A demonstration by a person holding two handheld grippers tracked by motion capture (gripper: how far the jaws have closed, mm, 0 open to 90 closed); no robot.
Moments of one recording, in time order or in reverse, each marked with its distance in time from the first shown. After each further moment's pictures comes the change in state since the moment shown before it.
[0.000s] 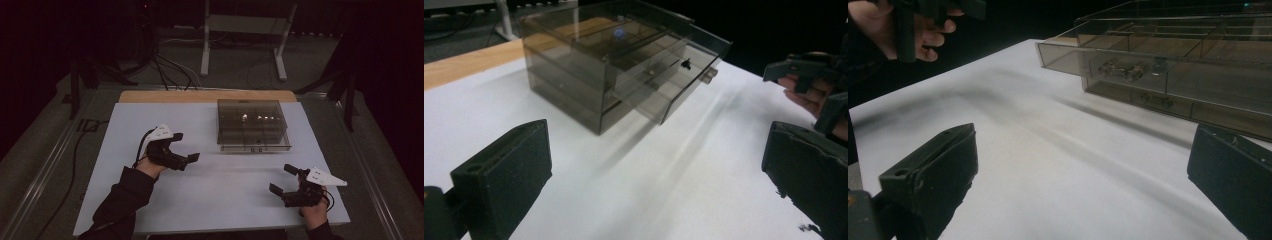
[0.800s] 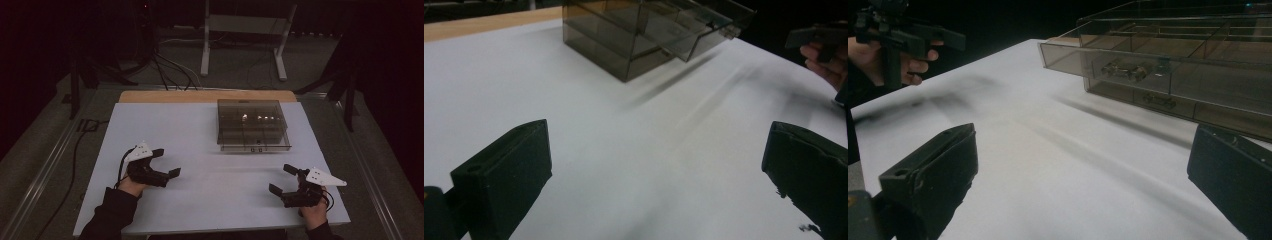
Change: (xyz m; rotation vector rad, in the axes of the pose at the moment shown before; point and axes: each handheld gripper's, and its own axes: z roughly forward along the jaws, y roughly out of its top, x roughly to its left) left arm 0.004 -0.060 -0.036 -0.012 0.062 -0.048; right arm 0.002 0.001 0.001 0.000 0.004 -0.003
